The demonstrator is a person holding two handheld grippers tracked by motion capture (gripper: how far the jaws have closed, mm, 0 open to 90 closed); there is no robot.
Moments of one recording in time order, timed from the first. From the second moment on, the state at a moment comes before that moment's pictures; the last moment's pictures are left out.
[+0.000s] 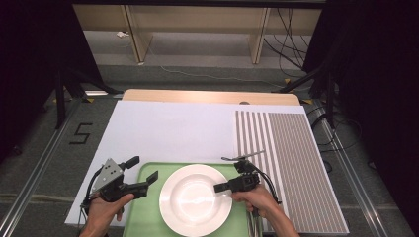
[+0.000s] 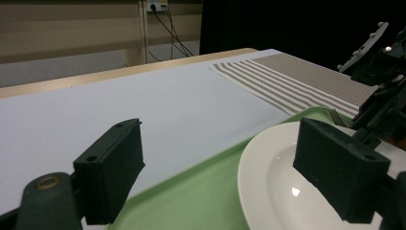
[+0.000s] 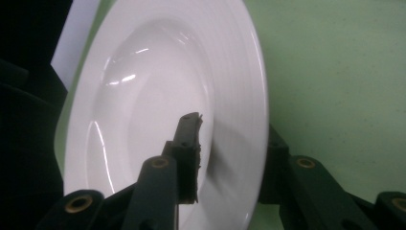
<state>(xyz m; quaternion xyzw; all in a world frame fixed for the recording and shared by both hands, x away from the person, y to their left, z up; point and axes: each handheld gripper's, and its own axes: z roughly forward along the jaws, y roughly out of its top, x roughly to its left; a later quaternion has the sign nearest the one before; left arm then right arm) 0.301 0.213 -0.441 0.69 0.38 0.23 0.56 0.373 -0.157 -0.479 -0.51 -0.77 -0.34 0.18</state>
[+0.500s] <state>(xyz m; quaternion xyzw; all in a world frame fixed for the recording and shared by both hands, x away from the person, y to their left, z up) 0.301 0.214 -0.441 0.69 0.38 0.23 0.56 0.373 -0.163 -0.473 -0.50 -0.78 -0.34 0.17</state>
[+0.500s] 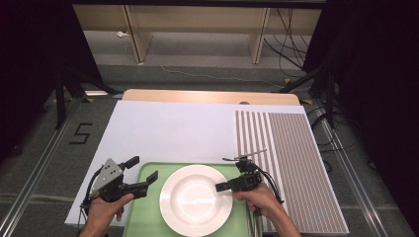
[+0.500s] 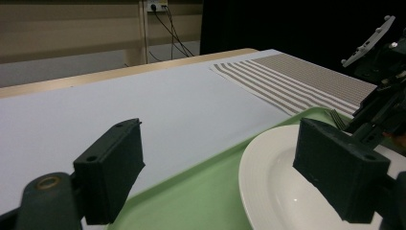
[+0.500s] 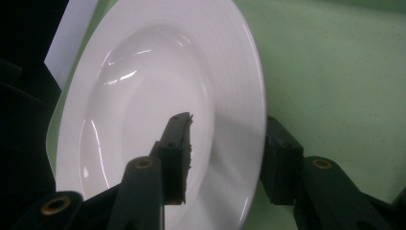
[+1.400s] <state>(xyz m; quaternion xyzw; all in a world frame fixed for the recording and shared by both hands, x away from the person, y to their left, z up) 0.301 0.214 -0.441 0.69 0.38 0.23 0.56 0.366 -0.180 -0.451 -0.48 -0.79 -0.37 0.08</state>
